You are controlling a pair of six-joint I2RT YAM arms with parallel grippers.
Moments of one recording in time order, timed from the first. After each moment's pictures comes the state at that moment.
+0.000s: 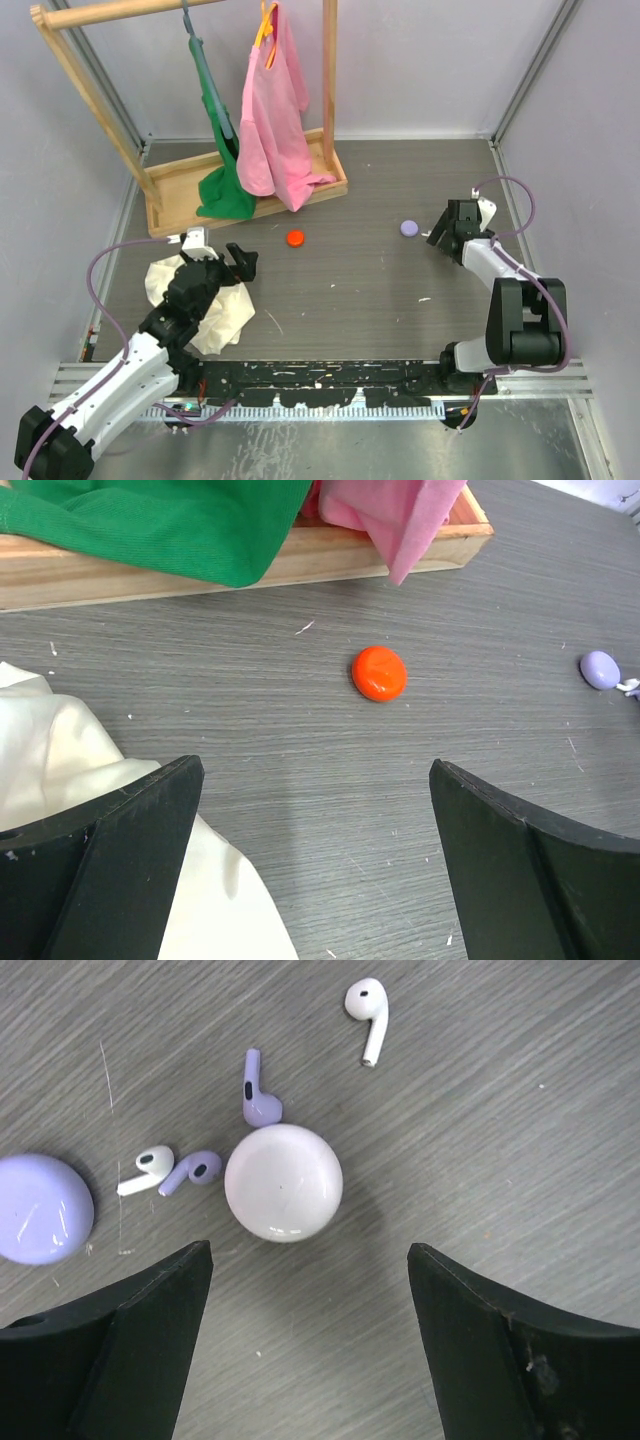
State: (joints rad) left arm -0.53 0.61 0.30 0.07 -0.29 -0.47; right arm -0.02 1.40 0.73 -0.23 0.34 0.47
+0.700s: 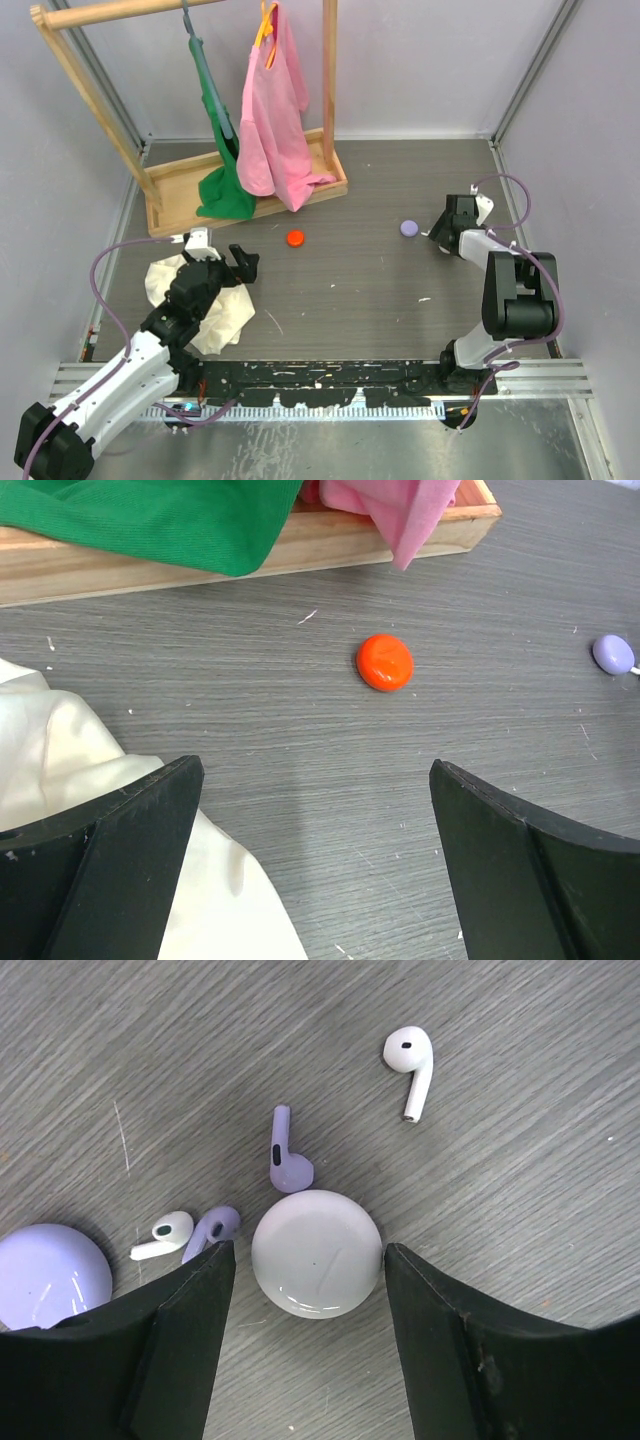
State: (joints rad) left arm -0.53 0.63 0.29 0.08 -0.28 -0.45; right arm -0.05 1.57 0.78 -0.11 0.31 0.50
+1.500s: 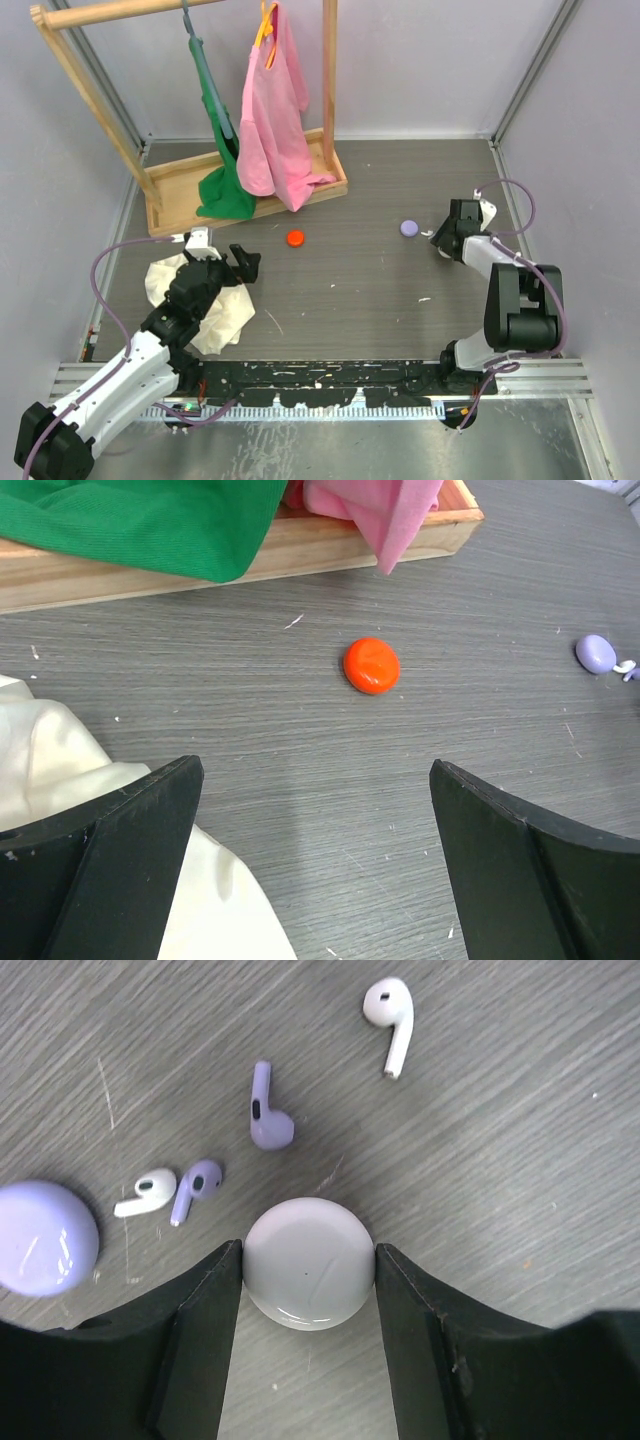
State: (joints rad) left arm -0.53 0.63 0.29 0.10 -0.25 -0.45; right arm -0.07 1.52 0.75 -0.14 0.28 0.51
